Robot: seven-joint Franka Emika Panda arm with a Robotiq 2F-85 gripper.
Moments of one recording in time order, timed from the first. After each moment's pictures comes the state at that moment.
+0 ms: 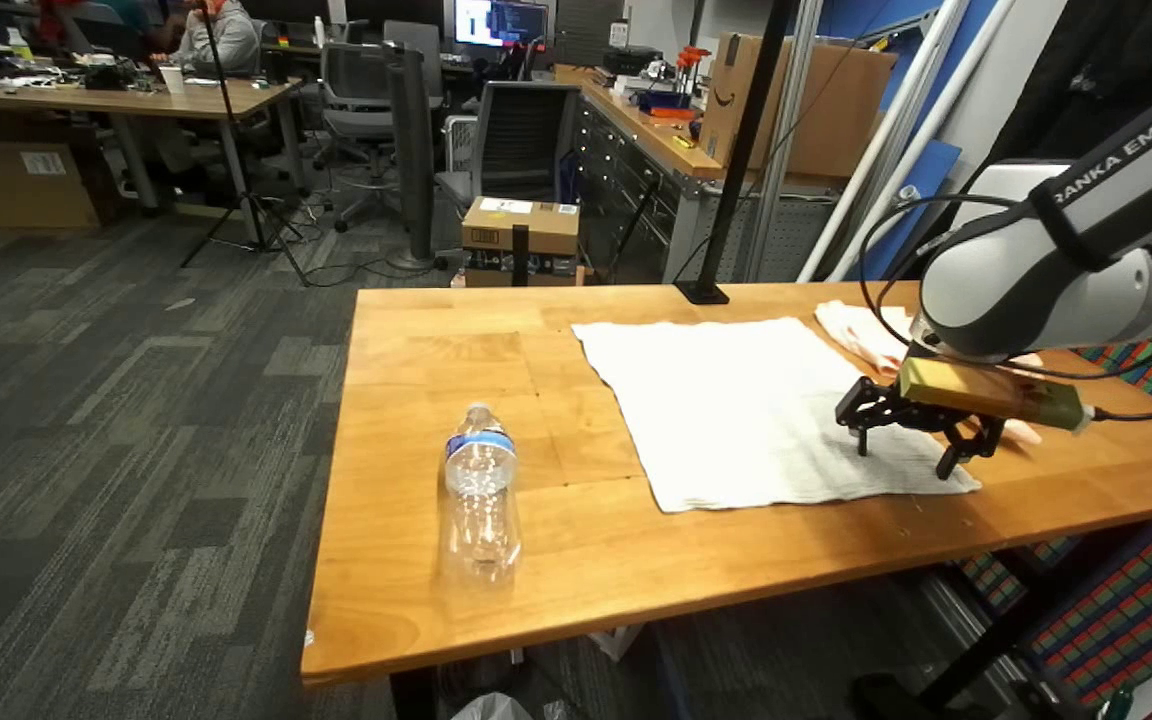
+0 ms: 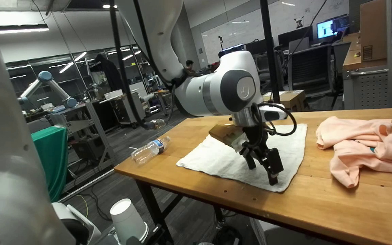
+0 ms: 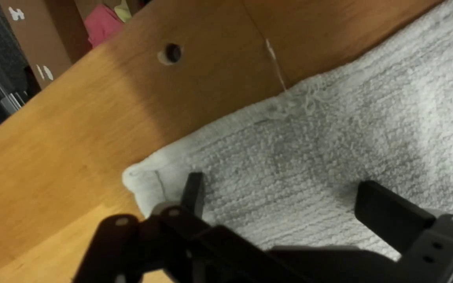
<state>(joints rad) -0.15 0.15 -0.03 -2.49 -0.15 2.60 0.48</state>
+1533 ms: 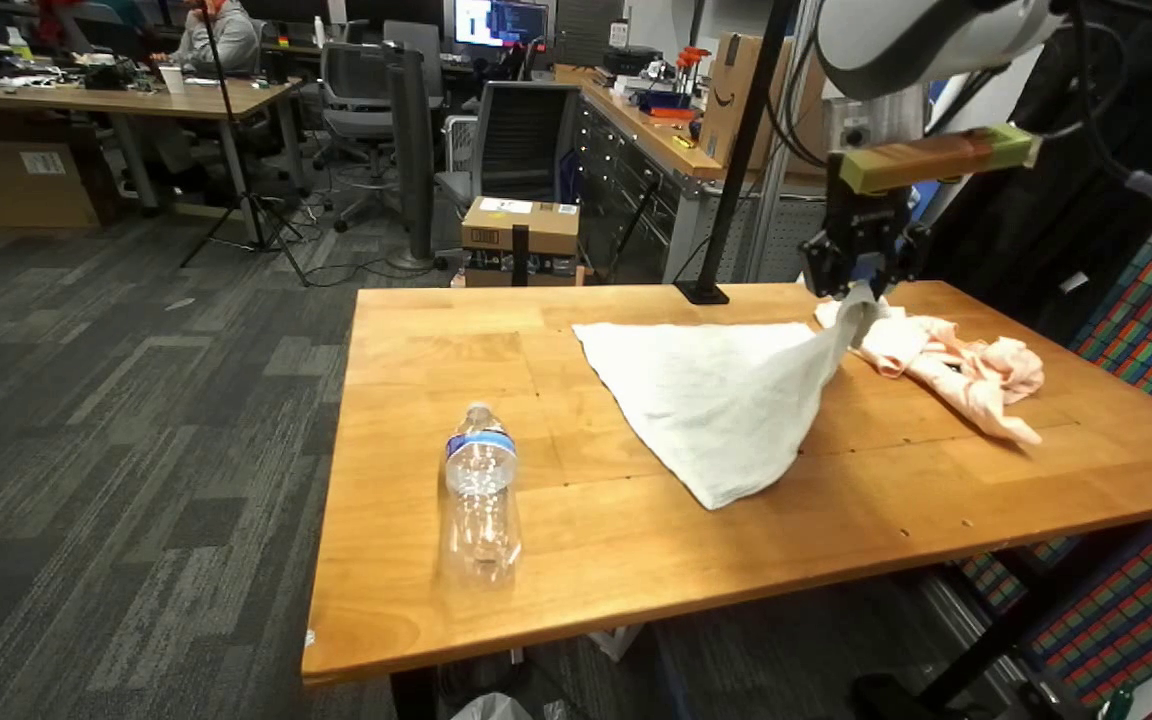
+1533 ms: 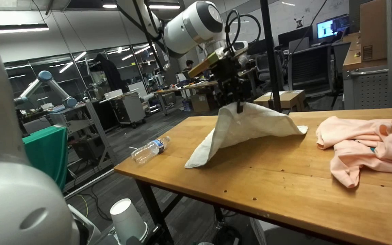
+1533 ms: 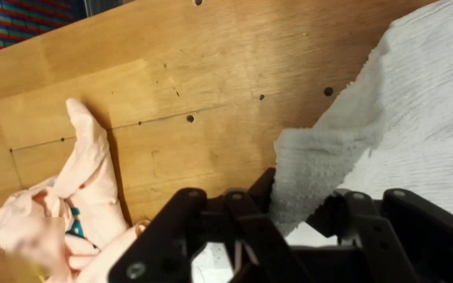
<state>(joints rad) 0.07 0.15 0.02 -1.94 -0.27 1.87 0.36</state>
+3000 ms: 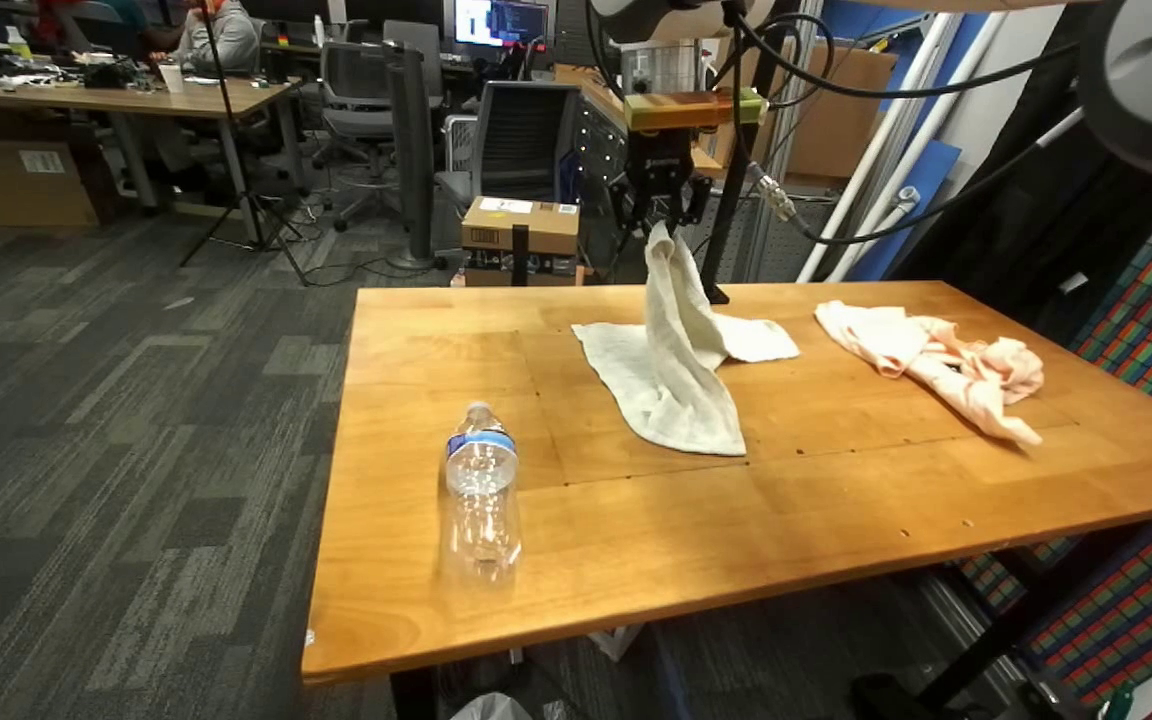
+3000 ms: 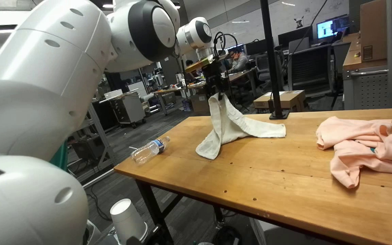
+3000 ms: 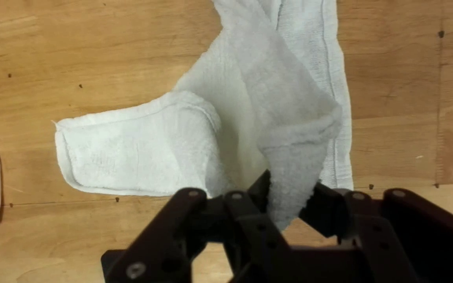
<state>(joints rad) 0.24 0.82 0.05 -0.90 -0.15 1.57 0.35</state>
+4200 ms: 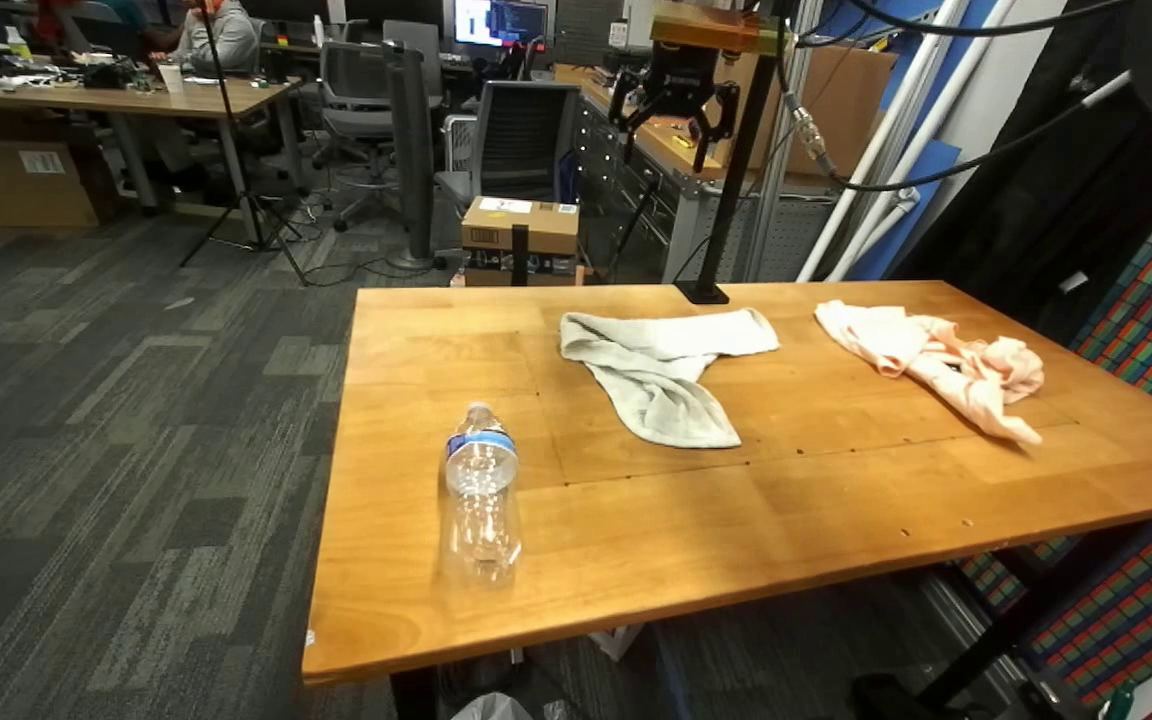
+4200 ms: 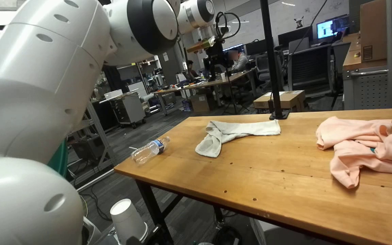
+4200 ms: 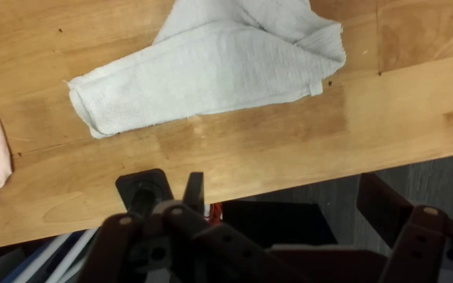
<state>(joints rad) 0.17 0.76 0.07 -0.82 -0.10 1.67 0.42</state>
